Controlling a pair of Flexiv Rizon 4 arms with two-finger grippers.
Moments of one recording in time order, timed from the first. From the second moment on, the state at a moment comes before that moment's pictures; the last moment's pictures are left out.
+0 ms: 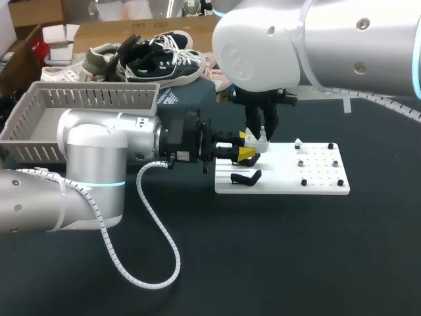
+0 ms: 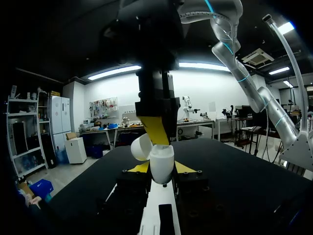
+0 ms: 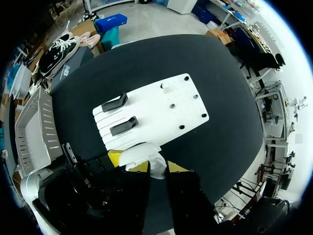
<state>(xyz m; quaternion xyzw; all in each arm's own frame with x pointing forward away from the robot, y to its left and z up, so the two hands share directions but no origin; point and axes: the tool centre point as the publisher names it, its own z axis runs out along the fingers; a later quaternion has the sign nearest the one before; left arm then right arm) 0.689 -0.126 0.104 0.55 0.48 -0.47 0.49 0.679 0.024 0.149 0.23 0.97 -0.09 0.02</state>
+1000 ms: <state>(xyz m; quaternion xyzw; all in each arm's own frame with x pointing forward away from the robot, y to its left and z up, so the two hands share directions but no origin) 0.689 -0.126 0.104 0.55 0.48 -0.47 0.49 0.687 0.005 0.192 0.22 0.97 -0.04 0.03</state>
